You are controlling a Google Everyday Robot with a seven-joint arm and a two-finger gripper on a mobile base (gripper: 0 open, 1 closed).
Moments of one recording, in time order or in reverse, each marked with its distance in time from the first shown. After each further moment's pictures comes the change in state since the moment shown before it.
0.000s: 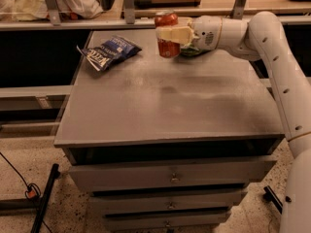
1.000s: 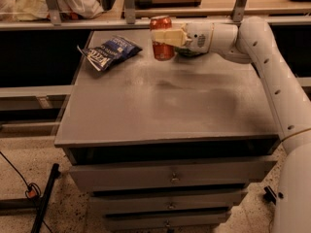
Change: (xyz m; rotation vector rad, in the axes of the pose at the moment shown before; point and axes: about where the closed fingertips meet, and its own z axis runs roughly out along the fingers) arm 0.019 -0.014 0.018 0.029 0.010 0.096
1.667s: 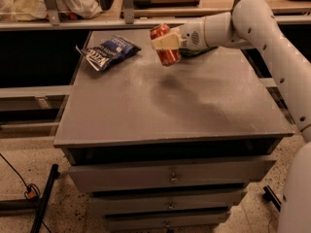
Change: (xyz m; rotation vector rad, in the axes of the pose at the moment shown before) arm 0.031 -0.019 0.001 0.221 0.336 -0.035
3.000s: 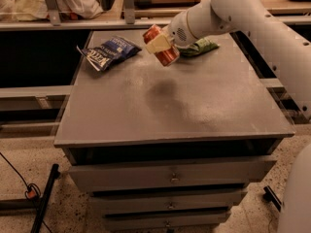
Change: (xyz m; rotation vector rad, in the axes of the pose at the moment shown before) arm -0.001 0.013 0.013 0.140 0.246 -0.136
